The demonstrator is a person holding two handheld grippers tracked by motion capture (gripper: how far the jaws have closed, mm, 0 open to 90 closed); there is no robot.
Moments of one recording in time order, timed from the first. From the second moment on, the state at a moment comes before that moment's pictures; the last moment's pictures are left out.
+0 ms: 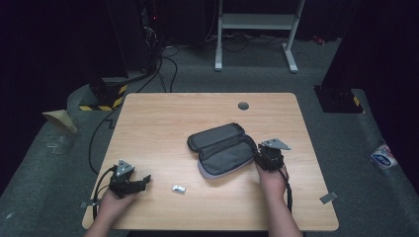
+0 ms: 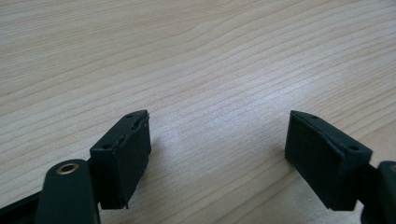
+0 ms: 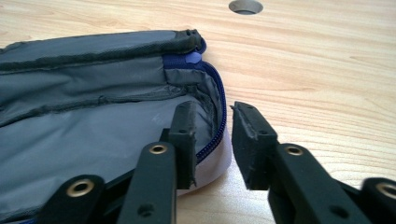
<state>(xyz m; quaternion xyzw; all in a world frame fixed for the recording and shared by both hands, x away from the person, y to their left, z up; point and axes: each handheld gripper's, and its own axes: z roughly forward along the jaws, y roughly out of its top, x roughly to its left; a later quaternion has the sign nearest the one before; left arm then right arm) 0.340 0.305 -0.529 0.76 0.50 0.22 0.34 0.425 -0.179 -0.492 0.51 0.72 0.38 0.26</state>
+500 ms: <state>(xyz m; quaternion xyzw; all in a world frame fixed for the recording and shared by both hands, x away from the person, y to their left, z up) 0.340 0.305 -0.529 0.76 0.50 0.22 0.34 0.414 -0.175 -0.495 0.51 0.72 0.39 0.25</state>
